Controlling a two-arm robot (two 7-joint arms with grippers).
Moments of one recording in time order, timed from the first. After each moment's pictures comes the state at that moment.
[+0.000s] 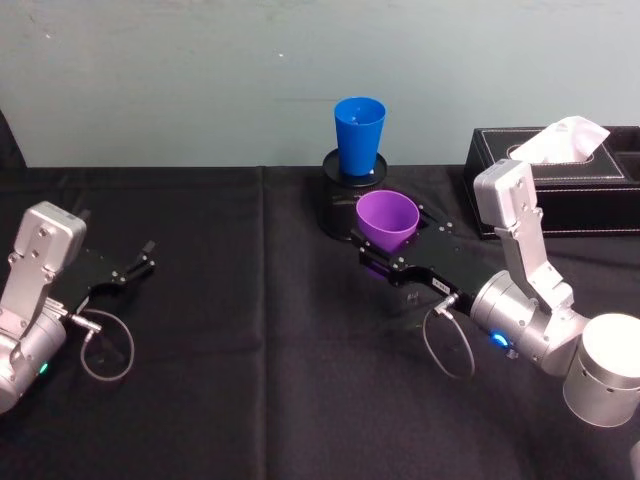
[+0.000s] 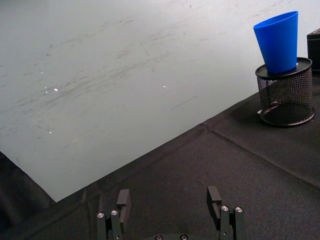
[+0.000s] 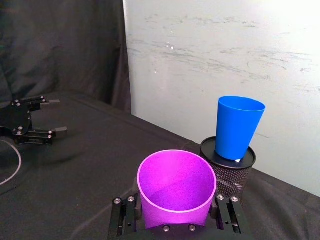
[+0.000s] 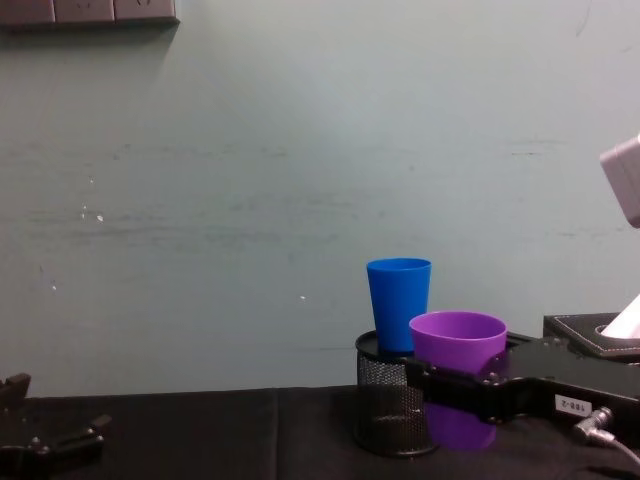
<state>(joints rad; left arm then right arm) -0.20 0.60 0.45 -1.41 -0.25 -0.12 0.03 0.25 0.35 -0.37 -1.47 0.26 0.02 0.38</state>
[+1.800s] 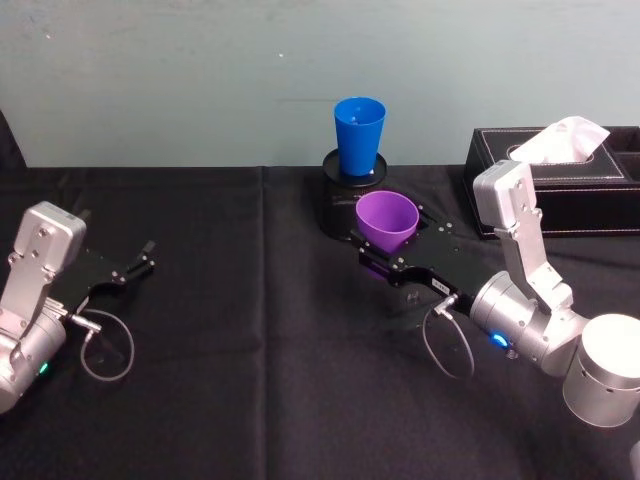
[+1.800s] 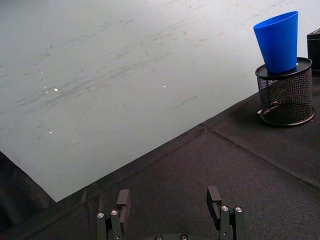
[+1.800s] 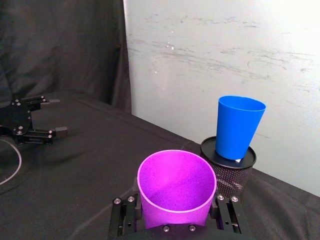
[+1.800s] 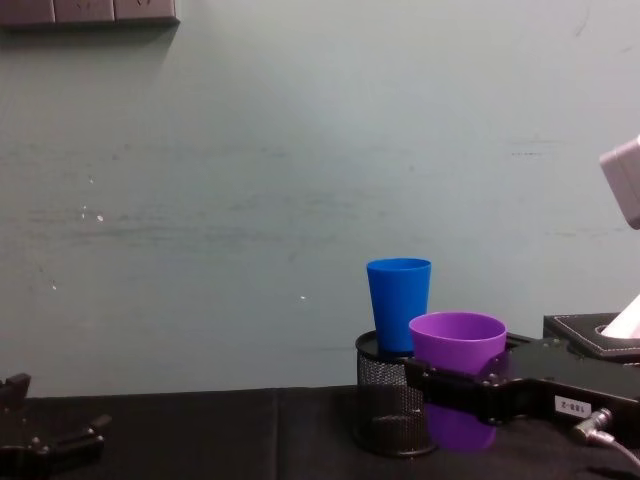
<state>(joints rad) -0.20 0.60 0.45 -1.41 -0.25 -0.12 0.03 0.25 0.35 -0.37 -1.47 0.26 0.01 0.38</state>
